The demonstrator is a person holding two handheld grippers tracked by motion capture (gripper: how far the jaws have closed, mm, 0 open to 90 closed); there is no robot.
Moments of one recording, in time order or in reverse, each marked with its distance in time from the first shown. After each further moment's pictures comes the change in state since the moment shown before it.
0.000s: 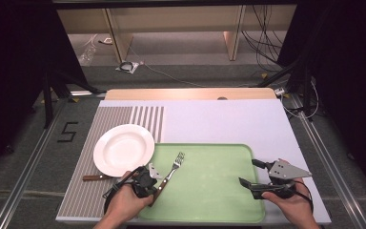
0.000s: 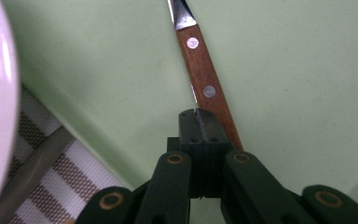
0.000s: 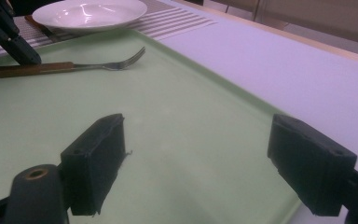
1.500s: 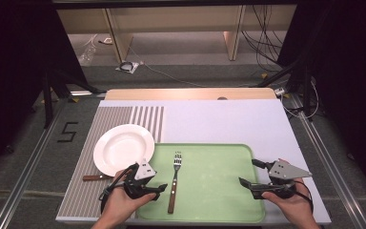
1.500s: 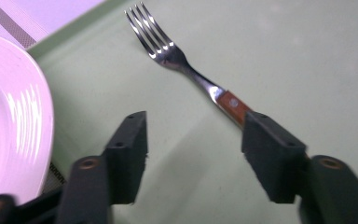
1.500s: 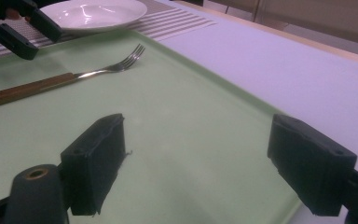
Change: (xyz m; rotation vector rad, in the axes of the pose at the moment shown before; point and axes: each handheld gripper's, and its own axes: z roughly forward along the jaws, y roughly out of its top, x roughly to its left) left arm 0.014 -0.014 -0.005 -0.403 -0.053 -0.065; right arm 0.000 0.000 0.000 -0.004 -0.001 0.000
